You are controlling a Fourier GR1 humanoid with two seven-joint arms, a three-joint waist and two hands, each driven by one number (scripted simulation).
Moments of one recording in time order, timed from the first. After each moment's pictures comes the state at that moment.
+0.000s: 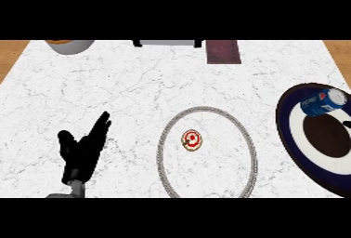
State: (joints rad) left arm 0.02 0.11 -0.09 -1.48 0.10 0.06 0.22; right arm -0.46 -0.68 -0.33 -0.41 -0.29 0.19 -0.78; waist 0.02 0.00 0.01
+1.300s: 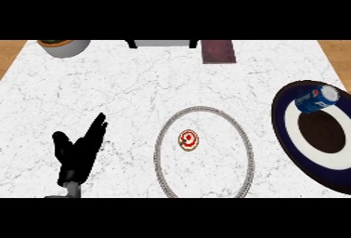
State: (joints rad) left arm 0.03 0.11 -0.06 -1.48 0.11 0.05 0.23; right arm -0.06 -0.84 -0.28 -0.44 -0.21 0.42 -0.94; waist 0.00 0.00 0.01
